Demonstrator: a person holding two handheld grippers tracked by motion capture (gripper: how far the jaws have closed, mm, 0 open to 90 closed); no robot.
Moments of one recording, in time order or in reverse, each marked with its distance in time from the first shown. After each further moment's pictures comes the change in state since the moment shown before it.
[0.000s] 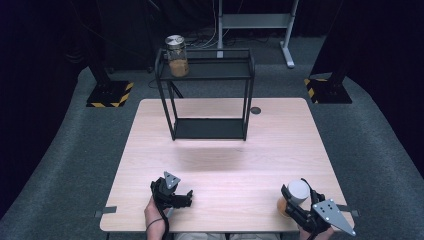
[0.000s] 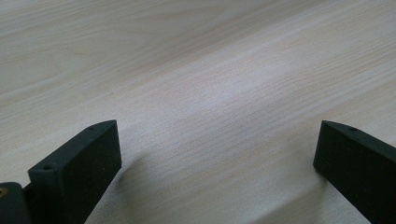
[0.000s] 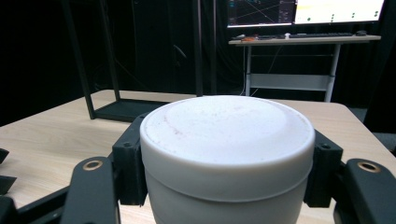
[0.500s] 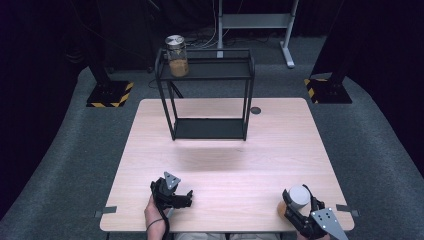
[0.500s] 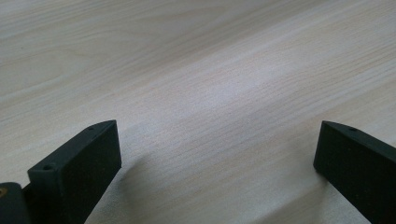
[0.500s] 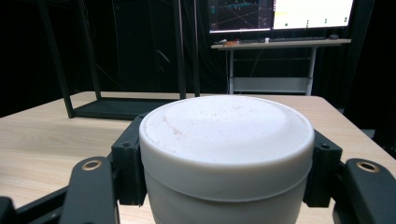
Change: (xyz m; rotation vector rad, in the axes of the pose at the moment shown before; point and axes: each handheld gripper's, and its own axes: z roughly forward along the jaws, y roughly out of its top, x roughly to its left) left arm -0.001 -0.001 0.000 -0.002 0.006 0.001; right arm 0.009 -0.038 -0.006 -0.033 -0.080 0.018
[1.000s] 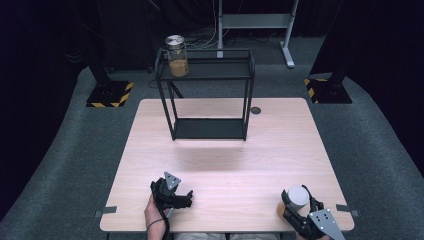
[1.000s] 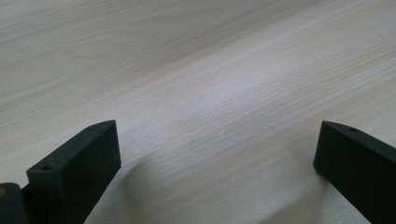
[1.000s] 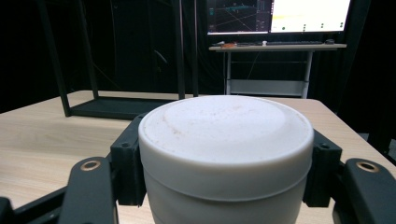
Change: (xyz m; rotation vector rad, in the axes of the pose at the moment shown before) left arm -0.001 -0.001 -0.001 -0.003 0.004 0.011; right arm 0.008 -0.005 0.000 -0.016 -0.016 -0.028
